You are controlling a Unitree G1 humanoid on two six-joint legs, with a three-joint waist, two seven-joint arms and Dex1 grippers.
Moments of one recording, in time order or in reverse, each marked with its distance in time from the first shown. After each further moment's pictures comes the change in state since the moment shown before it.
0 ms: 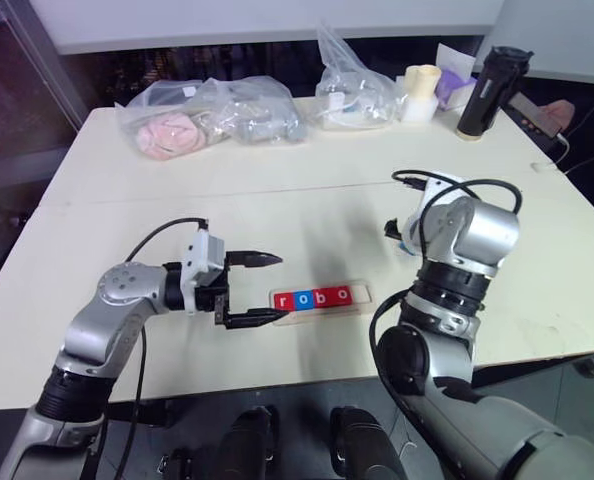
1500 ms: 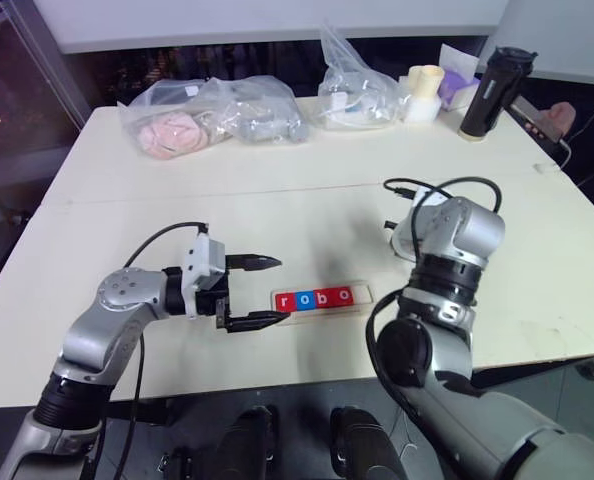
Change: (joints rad) left arm 0.021 0.001 -0.001 -0.032 -0.003 0.015 0.028; right arm 0.083 -0.049 0.056 0.007 0.239 -0.006 -0.111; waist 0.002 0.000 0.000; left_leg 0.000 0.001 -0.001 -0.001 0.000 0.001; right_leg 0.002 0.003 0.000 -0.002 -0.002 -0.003
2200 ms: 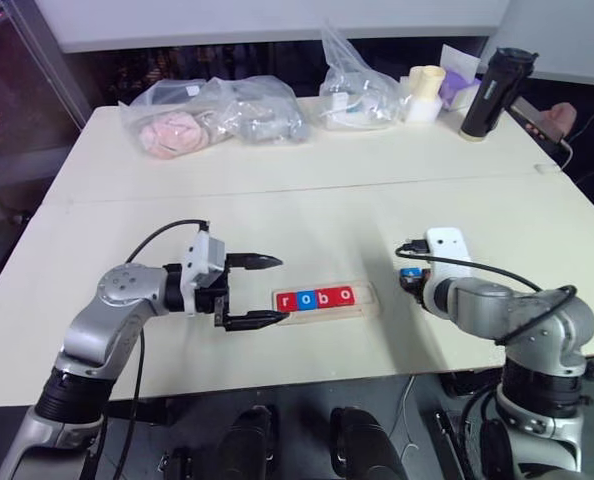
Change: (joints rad) left arm -0.024 0.002 0.000 0.037 0.003 -0.002 -0.041; right arm 0.507 -0.483 0.238 -0.401 1.009 0.020 -0.185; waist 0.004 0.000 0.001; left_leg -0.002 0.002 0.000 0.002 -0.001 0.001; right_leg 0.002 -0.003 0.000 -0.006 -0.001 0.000
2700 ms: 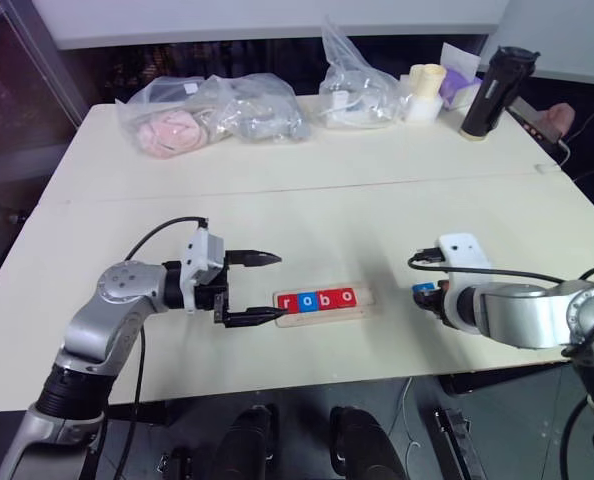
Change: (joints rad) left arm -0.014 -0.001 0.000 0.012 0.002 -0.014 -0.001; right arm 0.060 -0.523 0.347 0.047 0.940 -0.437 -0.558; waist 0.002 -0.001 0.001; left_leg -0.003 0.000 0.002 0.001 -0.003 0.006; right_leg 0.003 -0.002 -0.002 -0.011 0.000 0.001
